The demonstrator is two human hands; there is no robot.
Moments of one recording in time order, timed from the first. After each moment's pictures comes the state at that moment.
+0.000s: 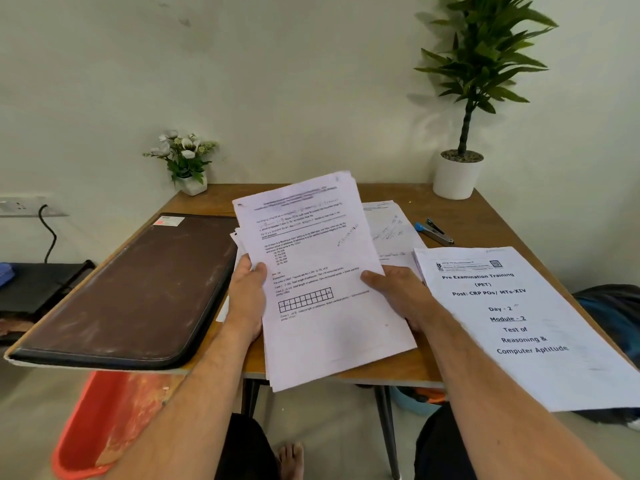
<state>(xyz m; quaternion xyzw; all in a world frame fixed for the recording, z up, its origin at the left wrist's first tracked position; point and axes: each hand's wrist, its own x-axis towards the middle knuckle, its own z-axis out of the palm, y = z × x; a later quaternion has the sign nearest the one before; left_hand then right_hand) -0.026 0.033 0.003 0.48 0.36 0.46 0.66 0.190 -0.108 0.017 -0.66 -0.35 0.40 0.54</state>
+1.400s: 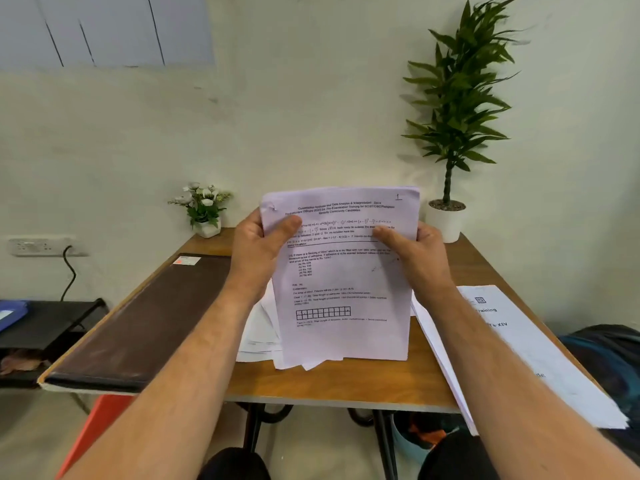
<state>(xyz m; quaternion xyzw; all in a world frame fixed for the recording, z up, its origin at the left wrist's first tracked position) -0.027 -0.005 0.159 0.60 0.15 0.52 0.59 0.171 -0.129 0.147 -0.53 -0.41 0.20 0.72</state>
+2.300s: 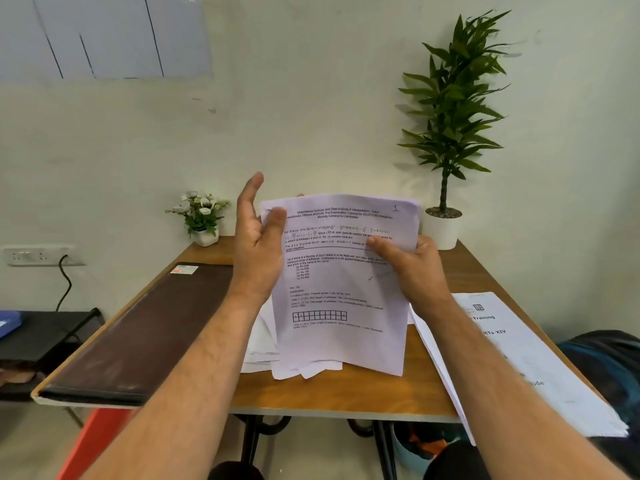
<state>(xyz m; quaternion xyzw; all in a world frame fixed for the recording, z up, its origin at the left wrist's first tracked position) -0.023 -0.010 0.172 0.62 0.11 0.59 0.50 0.155 -0.139 0.155 -0.55 -0.43 0.18 0.69</state>
